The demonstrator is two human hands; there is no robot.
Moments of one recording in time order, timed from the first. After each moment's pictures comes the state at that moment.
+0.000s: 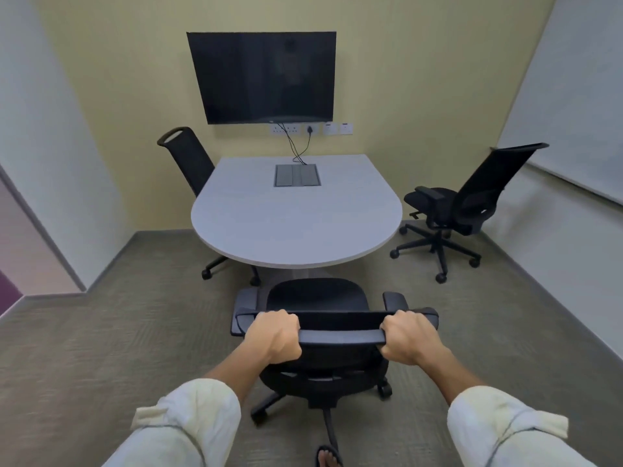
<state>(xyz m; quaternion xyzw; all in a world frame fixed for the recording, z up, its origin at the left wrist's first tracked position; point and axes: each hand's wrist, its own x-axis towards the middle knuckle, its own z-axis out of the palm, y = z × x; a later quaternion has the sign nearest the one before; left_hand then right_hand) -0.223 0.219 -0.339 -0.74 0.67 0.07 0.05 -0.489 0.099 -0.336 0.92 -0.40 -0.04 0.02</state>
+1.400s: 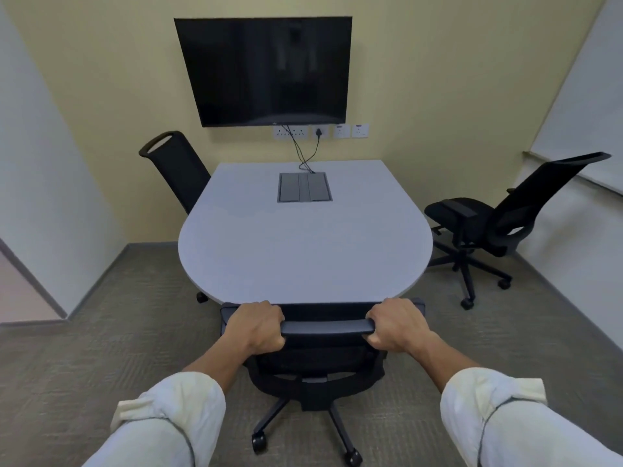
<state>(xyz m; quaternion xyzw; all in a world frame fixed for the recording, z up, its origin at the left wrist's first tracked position) -0.041 0.004 -0.330 -0.74 0.67 0.02 0.04 -0.312 -0.137 -0.327 0.94 -0.34 -0.02 0.04</state>
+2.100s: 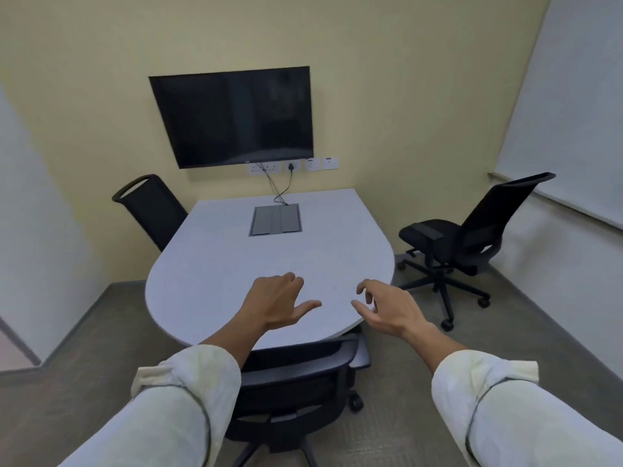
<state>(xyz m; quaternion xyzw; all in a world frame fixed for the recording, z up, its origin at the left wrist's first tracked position) -0.184 -0.109 -0.225 -0.68 0.71 -0.19 -0.06 -0.439 -0.230 -0.264 0.90 -0.36 0.22 -0.10</state>
